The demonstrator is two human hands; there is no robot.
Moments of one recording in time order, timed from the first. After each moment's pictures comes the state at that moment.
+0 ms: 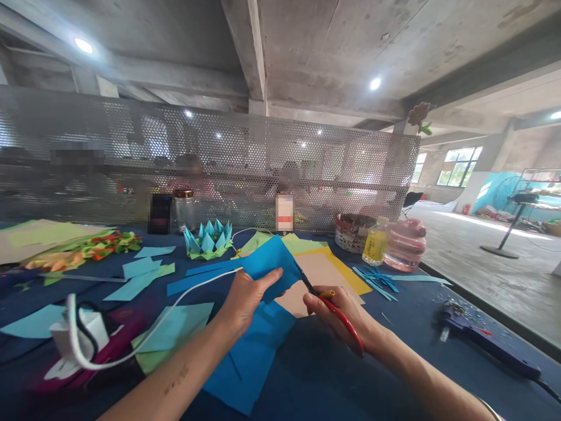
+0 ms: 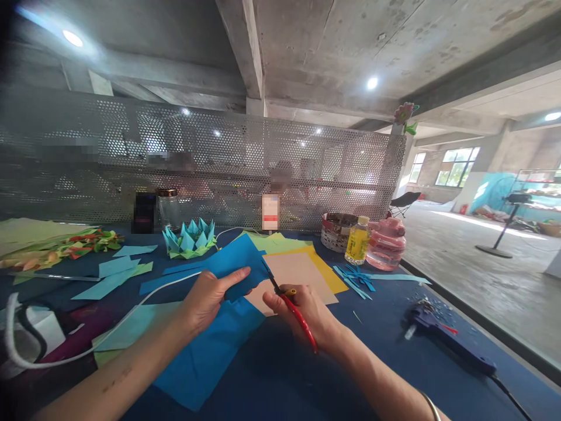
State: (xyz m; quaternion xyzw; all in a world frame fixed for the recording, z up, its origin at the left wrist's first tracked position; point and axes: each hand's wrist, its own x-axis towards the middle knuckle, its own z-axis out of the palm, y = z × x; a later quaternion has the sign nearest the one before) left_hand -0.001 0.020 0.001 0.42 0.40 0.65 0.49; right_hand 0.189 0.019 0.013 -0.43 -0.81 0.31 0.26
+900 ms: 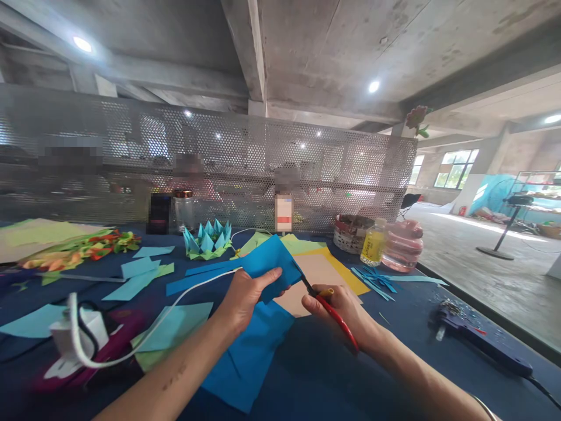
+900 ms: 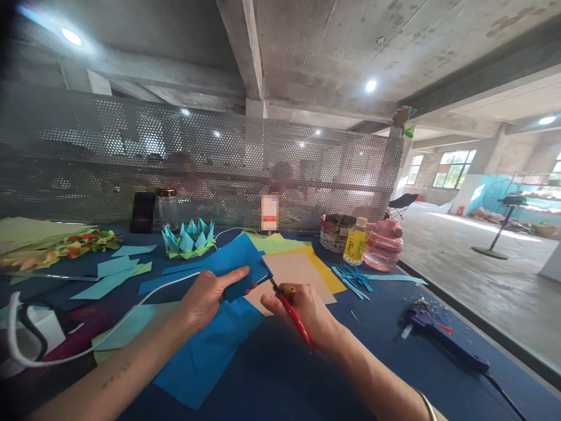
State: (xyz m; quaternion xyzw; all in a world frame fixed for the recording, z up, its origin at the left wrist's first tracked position) left_hand -0.004 0.018 0.006 0.41 0.38 0.63 0.54; right_hand 0.189 0.023 0.010 -0.43 -0.84 0.19 0.27
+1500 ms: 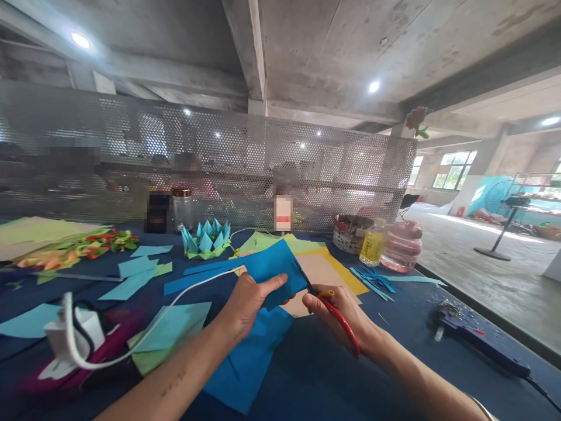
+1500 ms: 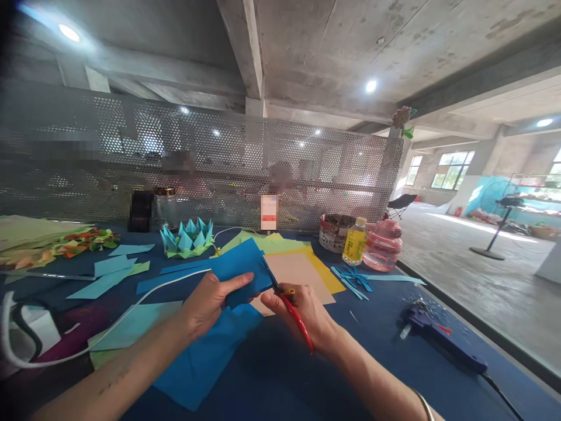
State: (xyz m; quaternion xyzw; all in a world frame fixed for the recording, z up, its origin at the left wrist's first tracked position) left_hand 0.002 0.012 0.004 0.45 0.36 0.60 0.55; right_hand 0.188 0.020 0.013 -0.42 -0.83 0.22 0.29
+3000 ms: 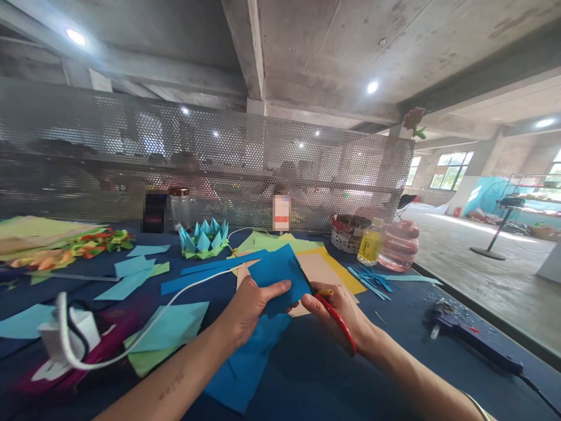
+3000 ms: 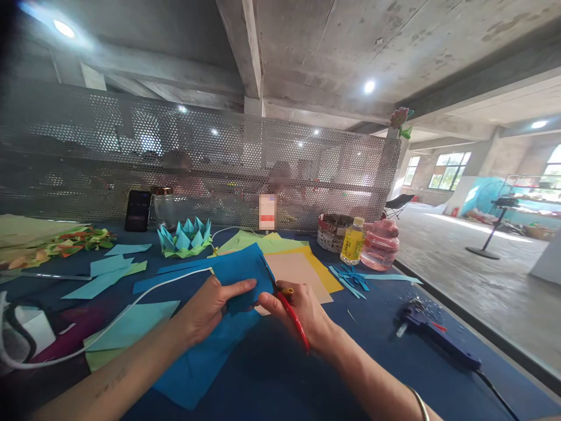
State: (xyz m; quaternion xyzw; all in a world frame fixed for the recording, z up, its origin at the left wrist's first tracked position) left_hand 0.008 0.004 0.007 0.44 0.35 0.56 0.61; right_hand 0.187 0.015 0.016 -0.41 -0.83 0.22 0.30
